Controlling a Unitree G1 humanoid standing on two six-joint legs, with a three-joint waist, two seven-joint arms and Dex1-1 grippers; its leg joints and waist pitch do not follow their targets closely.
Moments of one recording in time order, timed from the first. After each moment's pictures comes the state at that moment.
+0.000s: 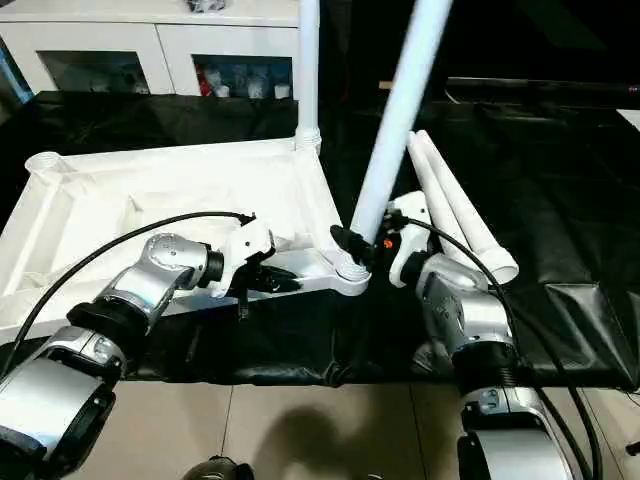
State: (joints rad) left arm -0.82 0.22 -0.27 0.99 0.07 -0.07 -1.12; right arm -0.55 -0.27 -0.06 0.61 0.33 0.23 0.77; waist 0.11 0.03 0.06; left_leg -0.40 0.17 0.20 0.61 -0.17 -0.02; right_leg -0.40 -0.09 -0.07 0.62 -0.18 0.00
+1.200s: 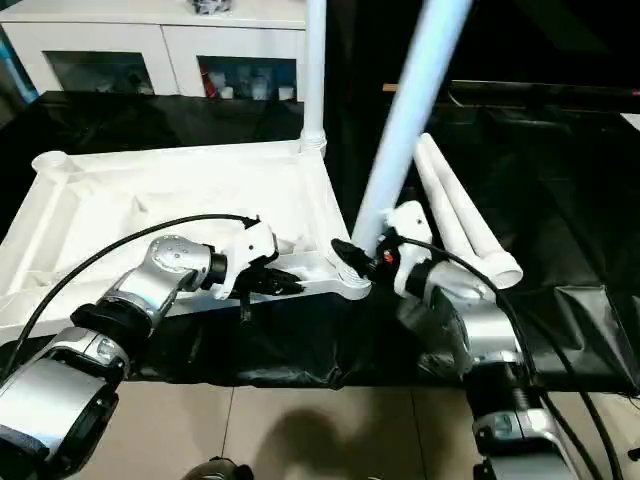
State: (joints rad) left arm -0.82 0.22 -0.28 1.00 0.09 -0.10 -1.11; right arm -0.49 -0.33 0.07 0.48 0.20 0.16 0.81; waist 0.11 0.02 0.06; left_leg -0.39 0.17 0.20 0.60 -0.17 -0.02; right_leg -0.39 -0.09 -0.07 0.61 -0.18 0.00
